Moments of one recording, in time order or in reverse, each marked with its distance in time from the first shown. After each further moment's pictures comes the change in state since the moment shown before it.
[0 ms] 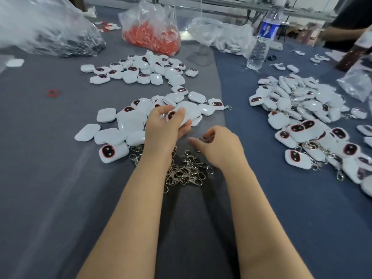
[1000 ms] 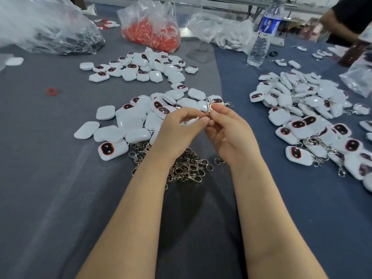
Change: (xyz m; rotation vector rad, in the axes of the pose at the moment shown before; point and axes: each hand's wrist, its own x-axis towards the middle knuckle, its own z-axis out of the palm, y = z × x) left_hand -0.012 -0.002 0.002 0.522 -0.325 0.207; right_hand 0.006 -0.007 -0.016 1.580 -0.119 0.167
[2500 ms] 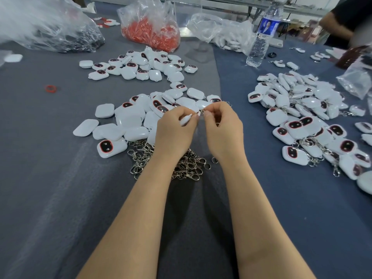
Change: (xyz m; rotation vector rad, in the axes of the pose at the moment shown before) left_hand 0.004 -0.007 0.006 0.264 0.209 0.112; right_hand -0.004 0.013 0.001 -0.994 0.108 -0.546
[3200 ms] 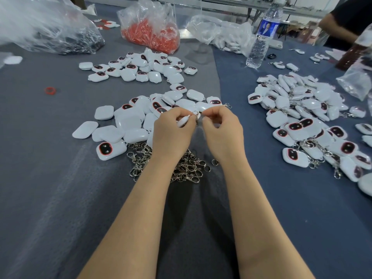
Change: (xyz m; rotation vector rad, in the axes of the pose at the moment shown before) left_hand 0.001 -0.001 -0.001 0.031 0.062 -0.003; right_hand 0.003 0.001 0.000 -0.021 -0.009 0.061
